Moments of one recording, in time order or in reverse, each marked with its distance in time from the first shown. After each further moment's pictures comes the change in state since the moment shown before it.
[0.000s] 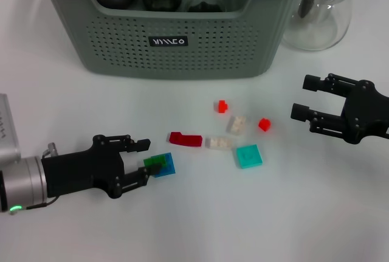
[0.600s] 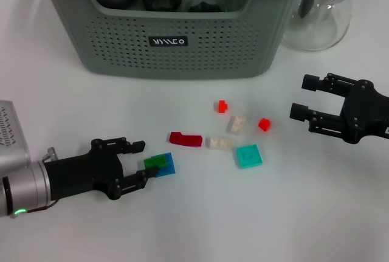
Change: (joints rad) left arm 0.005 -0.001 -0.001 -0.042 0.000 -0.092 0.043; right arm 0.002 0.002 0.000 0.000 0.000 0.000 0.000
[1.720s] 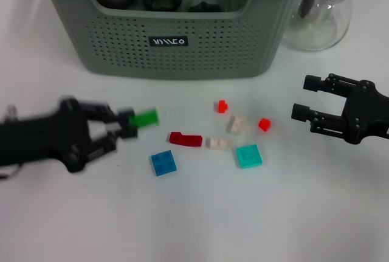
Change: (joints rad) left arm -0.053 0.041 -0.149 0.233 -0.010 0.533 -0.231; right arm -0.002 -0.003 -0.001 0.000 0.000 0.000 0.000
